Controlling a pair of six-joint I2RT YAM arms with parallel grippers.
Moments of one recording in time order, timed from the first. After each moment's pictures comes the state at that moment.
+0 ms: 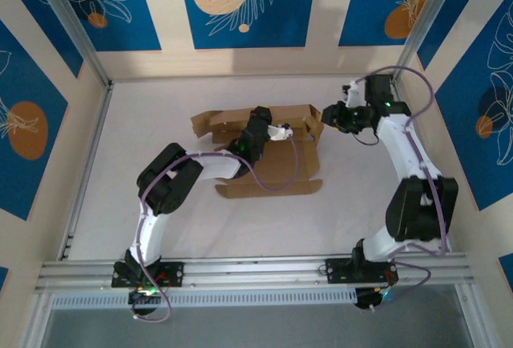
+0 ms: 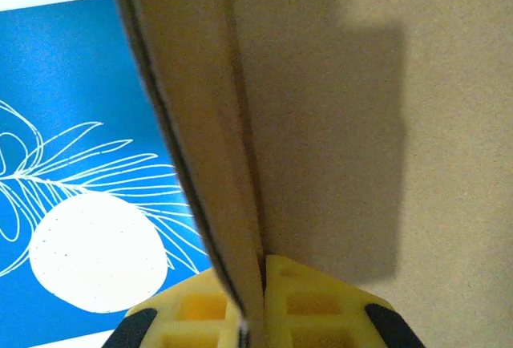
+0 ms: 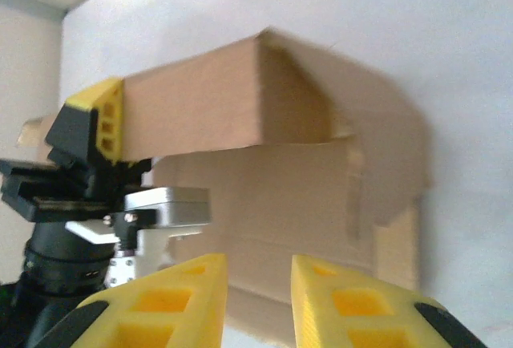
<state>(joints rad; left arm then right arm) -0.79 2.10 1.26 0.71 -0.58 1.60 -0.04 1.50 1.31 -0.74 -0.58 0.31</state>
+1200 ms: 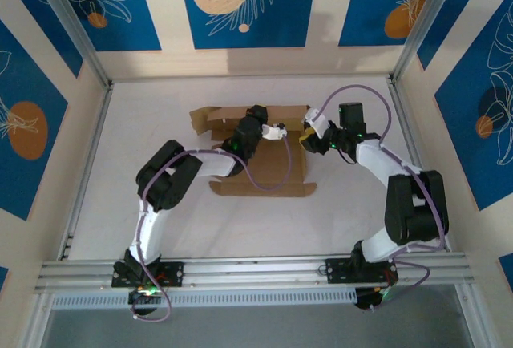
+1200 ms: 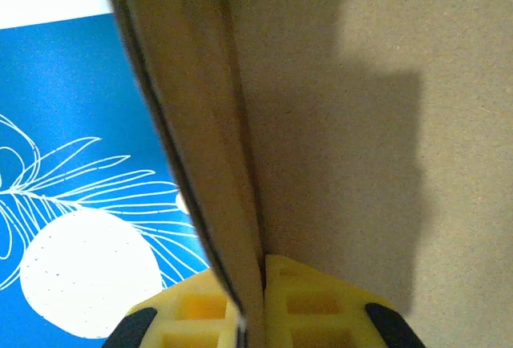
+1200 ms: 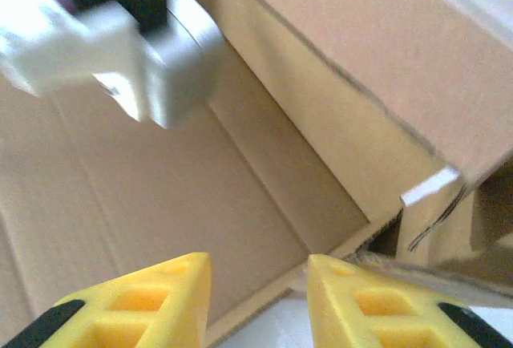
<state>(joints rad) -0.73 2.12 1.23 0.79 -0.44 1.63 0.12 1.51 0.94 -0.20 -0.58 -0.63</state>
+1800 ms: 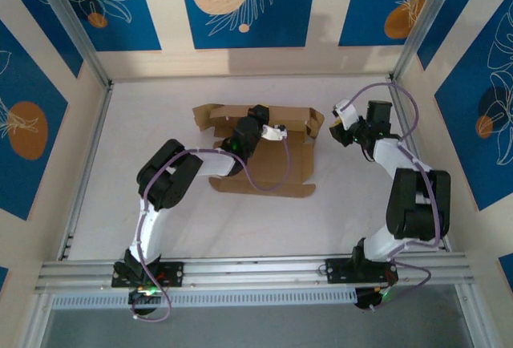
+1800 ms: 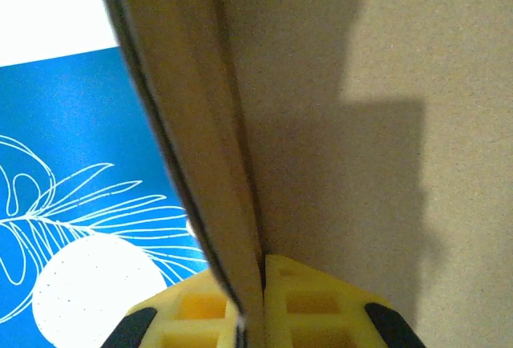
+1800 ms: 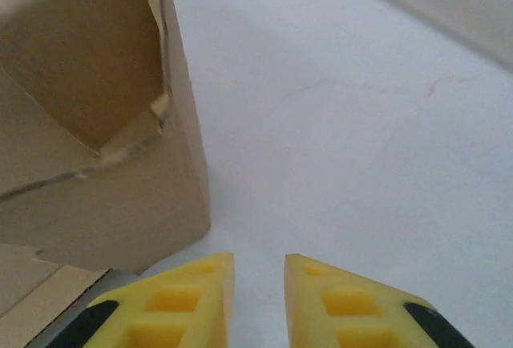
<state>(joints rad) -0.72 2.13 1.23 0.82 -0.36 1.67 -0.09 1.58 0.94 -0.11 -0.48 -0.59</state>
